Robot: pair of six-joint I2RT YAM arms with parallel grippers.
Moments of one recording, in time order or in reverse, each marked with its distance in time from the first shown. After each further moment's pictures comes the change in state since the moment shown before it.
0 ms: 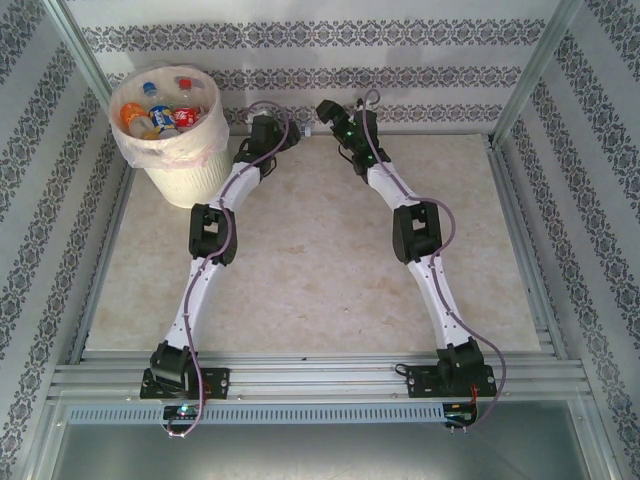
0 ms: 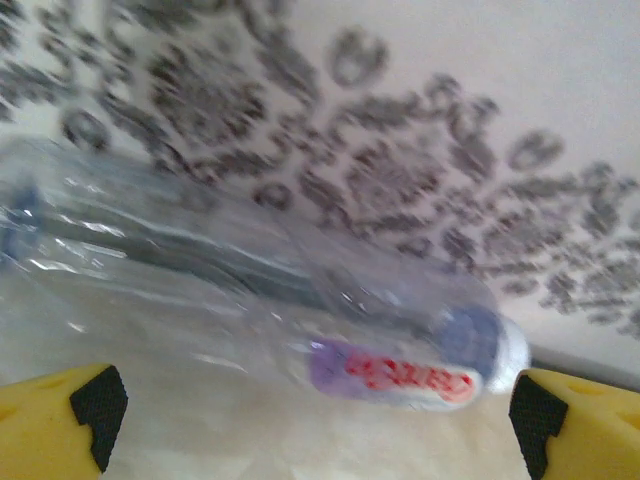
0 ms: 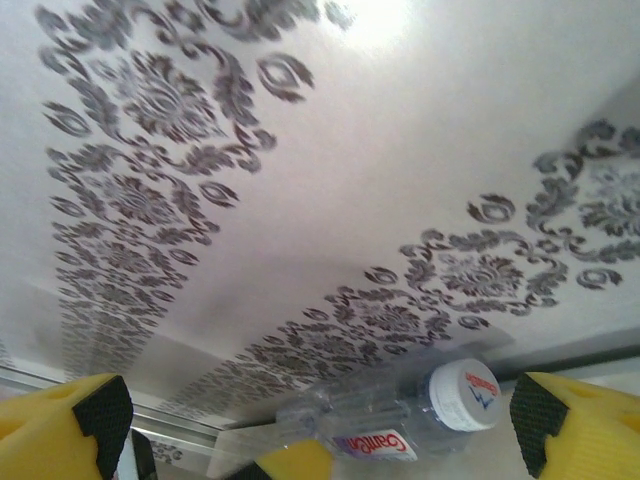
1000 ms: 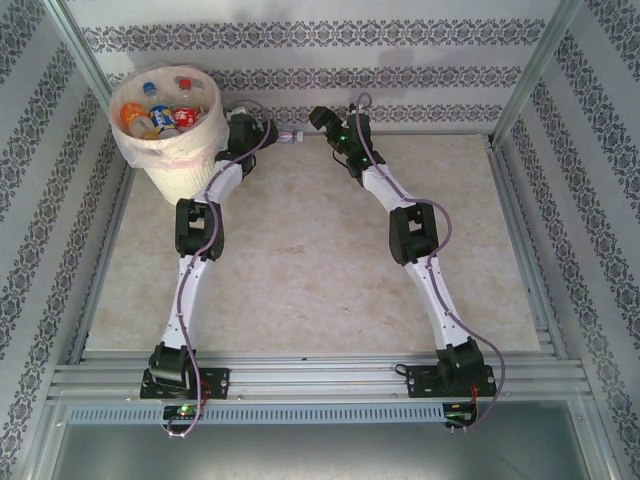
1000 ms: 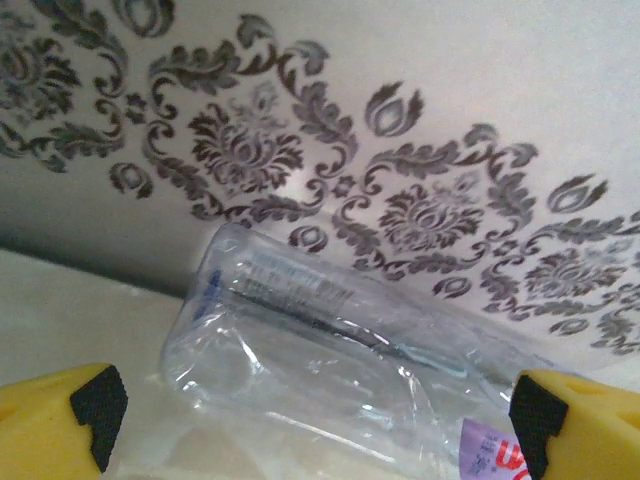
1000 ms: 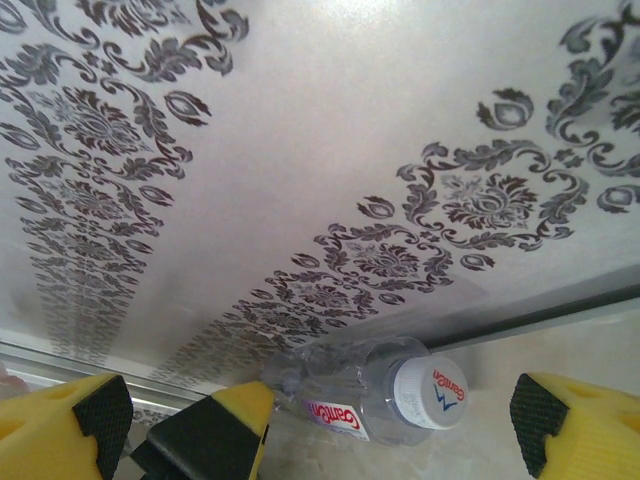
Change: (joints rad) left arm 0.080 -0.092 -0.177 0.081 -0.020 0.092; right arm 0.021 0.005 -0.005 -0.038 -0.015 -0.002
